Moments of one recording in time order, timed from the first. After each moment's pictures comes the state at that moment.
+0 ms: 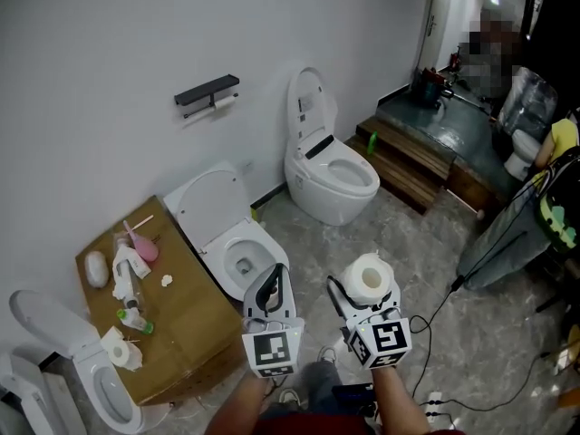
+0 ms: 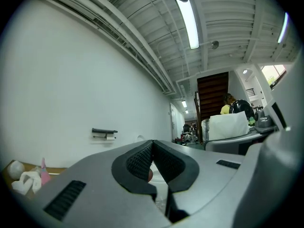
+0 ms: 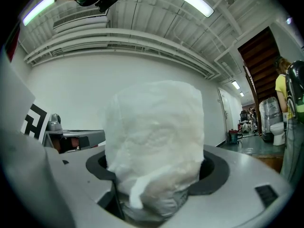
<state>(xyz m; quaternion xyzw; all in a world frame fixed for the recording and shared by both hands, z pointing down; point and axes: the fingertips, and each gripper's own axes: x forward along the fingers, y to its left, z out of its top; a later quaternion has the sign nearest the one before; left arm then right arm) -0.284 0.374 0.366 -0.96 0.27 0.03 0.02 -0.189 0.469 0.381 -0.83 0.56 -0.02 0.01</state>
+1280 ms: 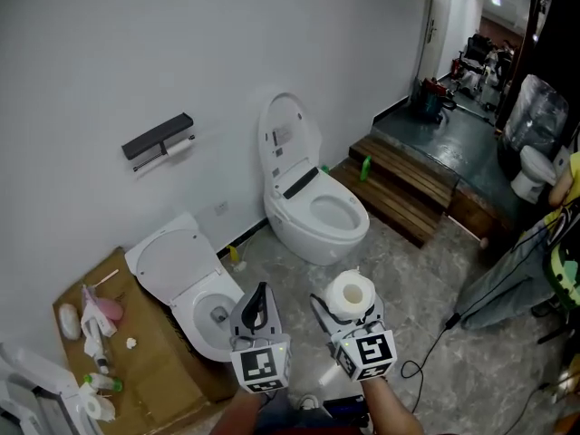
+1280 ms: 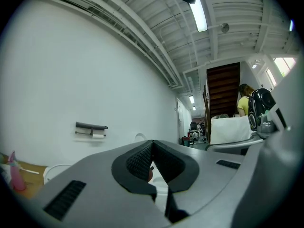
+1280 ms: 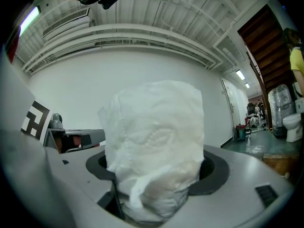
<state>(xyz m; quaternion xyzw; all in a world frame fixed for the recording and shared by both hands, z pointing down) -0.011 0.270 0.383 -0.95 0.31 0.02 0.00 0.086 0.359 0.406 -0.80 0.59 -0.04 0.02</state>
